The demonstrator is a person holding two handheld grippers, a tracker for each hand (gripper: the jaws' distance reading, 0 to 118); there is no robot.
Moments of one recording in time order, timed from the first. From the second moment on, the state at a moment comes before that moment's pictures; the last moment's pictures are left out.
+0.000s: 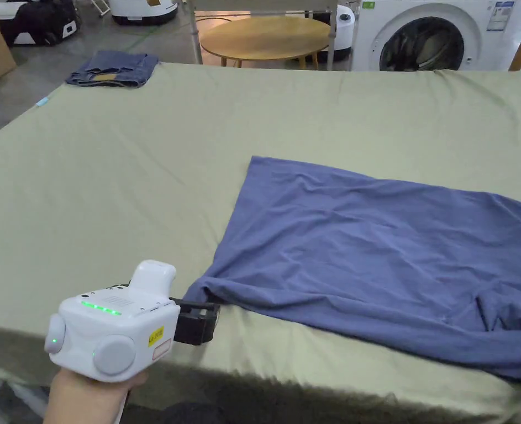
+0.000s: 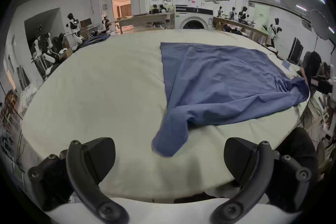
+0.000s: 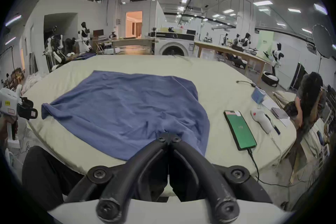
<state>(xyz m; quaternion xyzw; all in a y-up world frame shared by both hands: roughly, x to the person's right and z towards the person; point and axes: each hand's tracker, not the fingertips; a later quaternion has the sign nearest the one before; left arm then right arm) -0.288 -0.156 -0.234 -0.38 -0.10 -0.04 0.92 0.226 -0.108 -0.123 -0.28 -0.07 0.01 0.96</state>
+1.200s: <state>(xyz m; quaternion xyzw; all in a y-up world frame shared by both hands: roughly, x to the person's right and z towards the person) -0.277 -0.118 -0.272 -0.41 -0.12 -0.09 0.90 0.290 -0.136 -0.121 -0.29 -0.08 -0.13 0.95</state>
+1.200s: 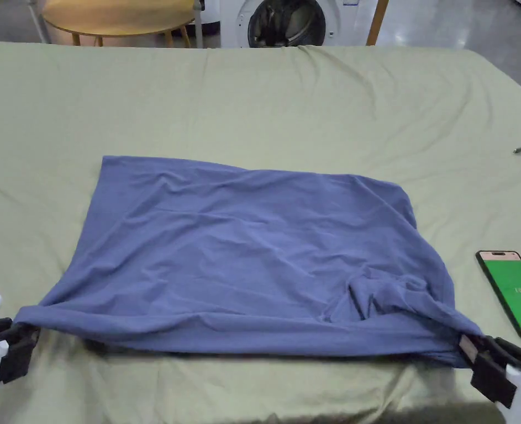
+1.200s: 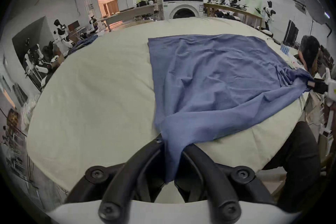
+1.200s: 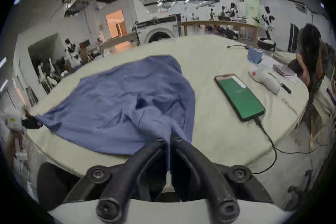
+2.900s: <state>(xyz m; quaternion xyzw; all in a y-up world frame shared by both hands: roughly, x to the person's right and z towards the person) -0.248 -0.148 -0.320 -0.34 -0.03 -0.04 0.94 0.194 -0.091 -0.158 -0.20 -0.07 -0.01 0.98</state>
